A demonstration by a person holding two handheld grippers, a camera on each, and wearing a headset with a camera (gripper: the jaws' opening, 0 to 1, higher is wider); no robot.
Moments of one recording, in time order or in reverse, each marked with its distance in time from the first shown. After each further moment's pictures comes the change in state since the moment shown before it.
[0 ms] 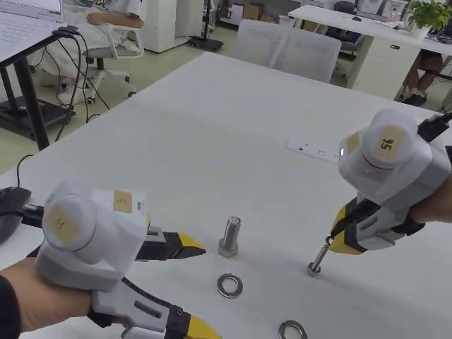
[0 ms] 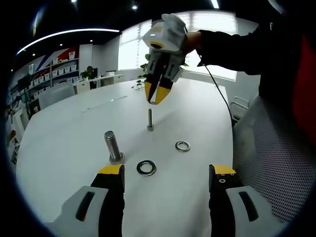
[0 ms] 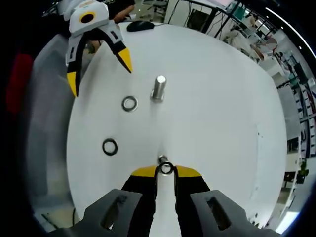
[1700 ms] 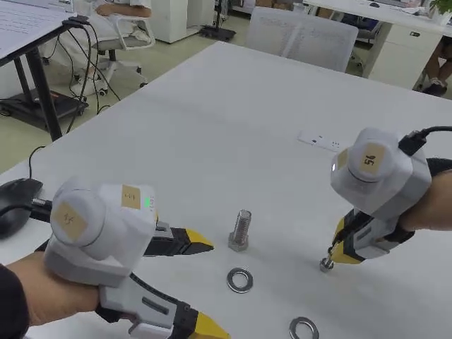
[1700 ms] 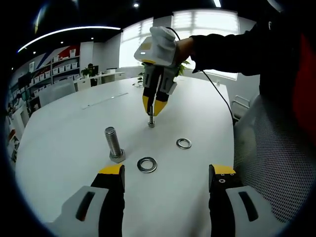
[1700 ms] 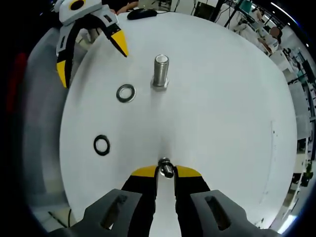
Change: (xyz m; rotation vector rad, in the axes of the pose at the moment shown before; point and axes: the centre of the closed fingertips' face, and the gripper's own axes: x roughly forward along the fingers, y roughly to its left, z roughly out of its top) left arm 0.001 0.001 -0.006 -0.014 0.018 0.005; right arm 0.048 0.004 -0.011 -0.006 0.054 0.080
